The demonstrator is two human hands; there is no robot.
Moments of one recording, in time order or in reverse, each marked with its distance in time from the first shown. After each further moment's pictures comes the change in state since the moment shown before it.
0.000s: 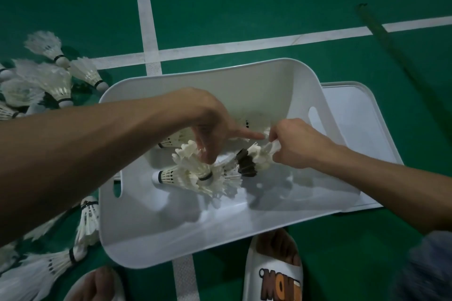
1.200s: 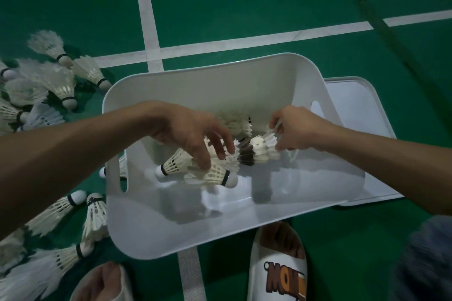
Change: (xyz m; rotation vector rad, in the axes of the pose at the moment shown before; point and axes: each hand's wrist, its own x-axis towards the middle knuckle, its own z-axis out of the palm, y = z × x) left_hand 0.000 -0.055 0.037 -0.530 0.124 0.228; right_hand 0.018 0.007 -0.004 0.189 -0.070 0.083
